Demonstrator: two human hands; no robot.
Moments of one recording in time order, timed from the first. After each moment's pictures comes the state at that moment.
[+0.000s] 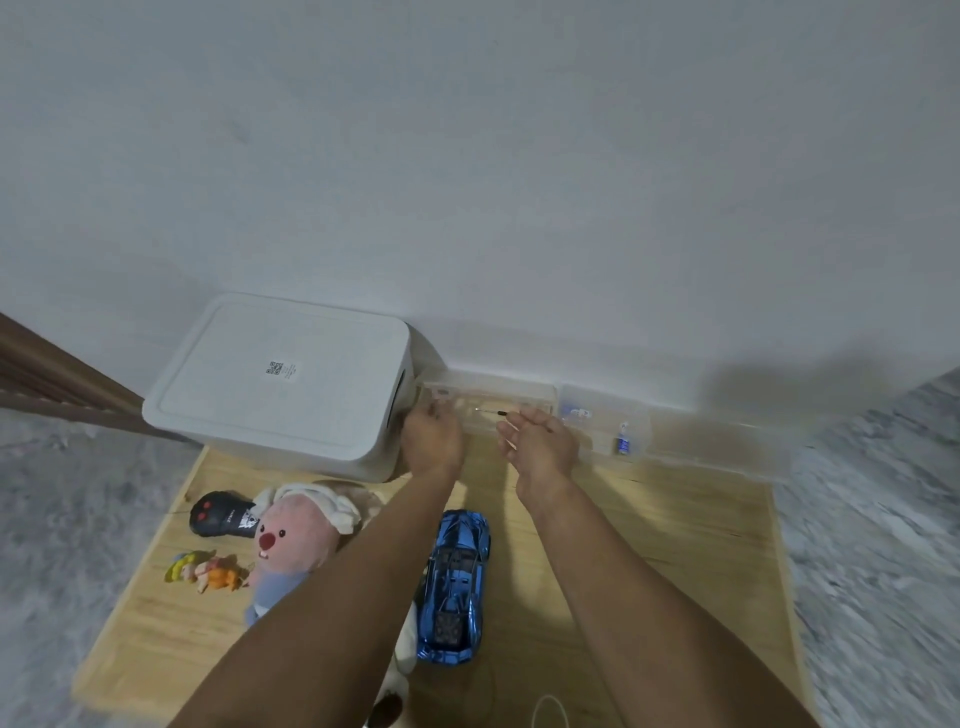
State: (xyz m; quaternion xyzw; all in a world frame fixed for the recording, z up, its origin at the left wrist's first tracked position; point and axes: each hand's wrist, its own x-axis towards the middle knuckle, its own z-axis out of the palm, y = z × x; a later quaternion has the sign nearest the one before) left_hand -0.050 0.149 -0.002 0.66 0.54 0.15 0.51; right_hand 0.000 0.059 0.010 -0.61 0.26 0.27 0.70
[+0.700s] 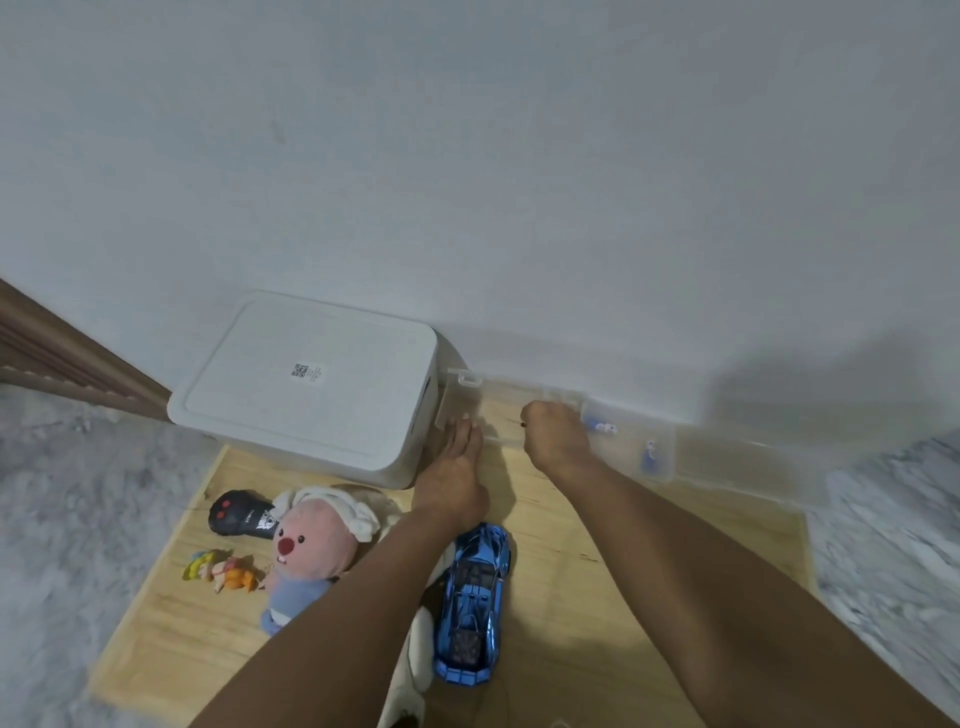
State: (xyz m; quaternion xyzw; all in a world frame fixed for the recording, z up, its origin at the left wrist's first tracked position) left_hand -0.086 0.158 -0.031 0.92 0.27 -0.13 0.26; right_hand 0.046 0.080 -0.013 -0.93 -0.32 0.19 0.05
